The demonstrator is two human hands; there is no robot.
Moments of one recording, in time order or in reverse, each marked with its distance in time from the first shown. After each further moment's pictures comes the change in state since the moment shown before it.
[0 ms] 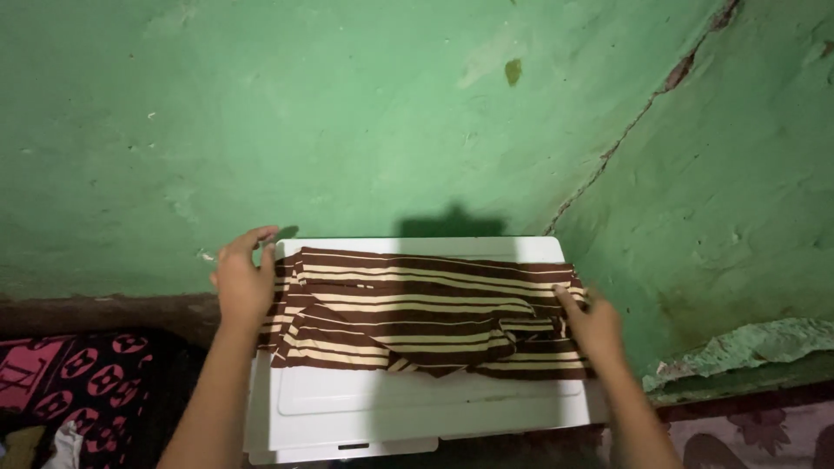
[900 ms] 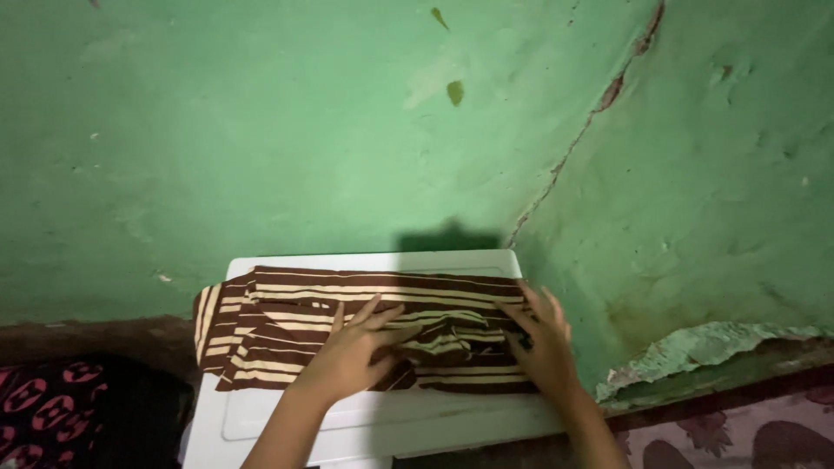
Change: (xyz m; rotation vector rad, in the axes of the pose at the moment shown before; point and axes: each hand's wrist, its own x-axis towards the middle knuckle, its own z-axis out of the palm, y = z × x) left_hand -0.095 0.157 0.045 -0.052 -0.893 0.476; right_hand -0.031 -0.016 -0.035 0.042 -0.012 -0.663
